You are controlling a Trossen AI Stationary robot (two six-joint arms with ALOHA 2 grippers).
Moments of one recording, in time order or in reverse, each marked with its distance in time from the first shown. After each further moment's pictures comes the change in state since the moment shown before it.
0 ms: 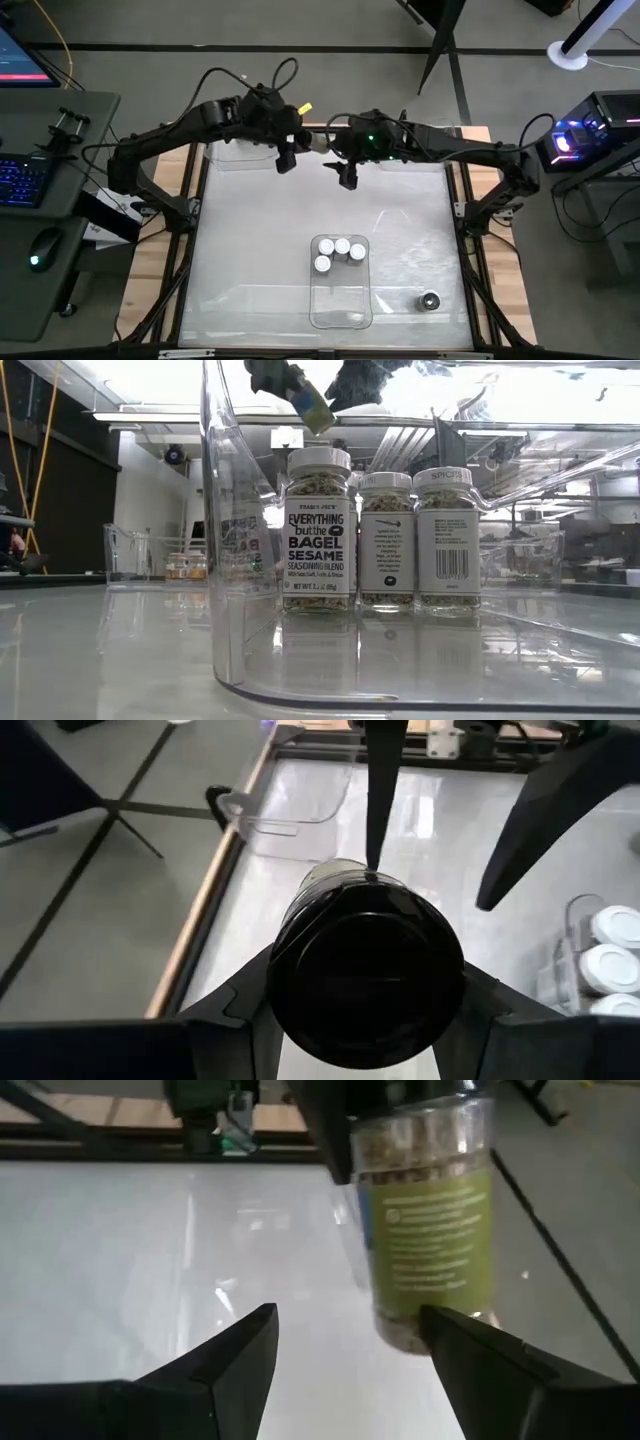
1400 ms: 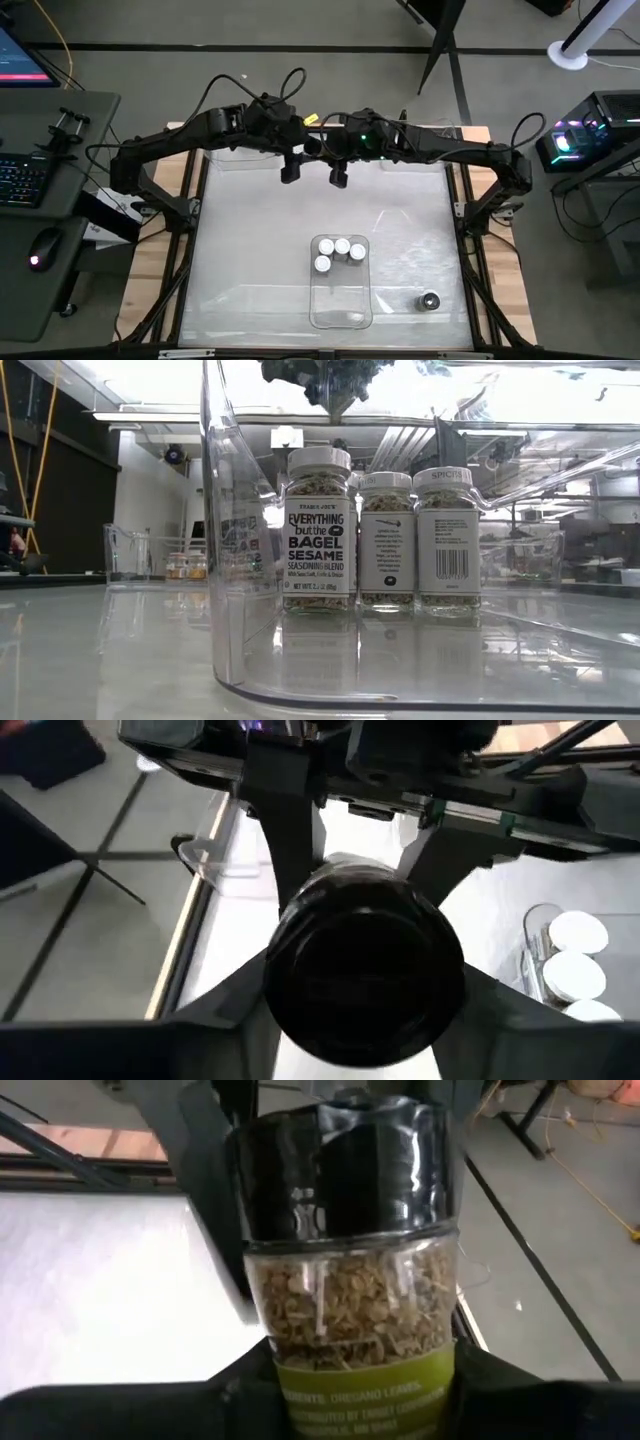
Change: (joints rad) left arm -0.048 0.014 0.007 0.030 0.009 0.062; right arm -0.002 0.047 0.037 0.098 0.022 -0.021
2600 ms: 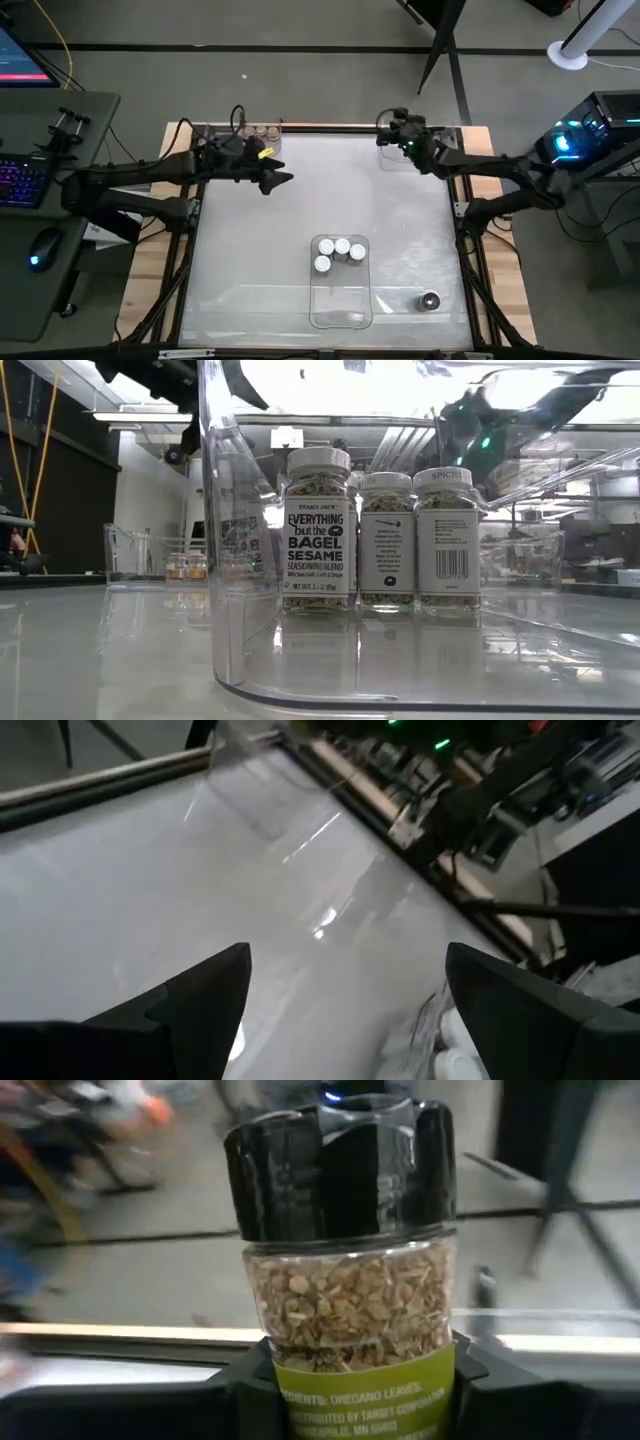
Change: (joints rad) left arm 0.003 -0.488 -0.875 0.616 0.017 -0.797; right arm -0.369 -0.333 -0.960 0.711 0.574 0.704
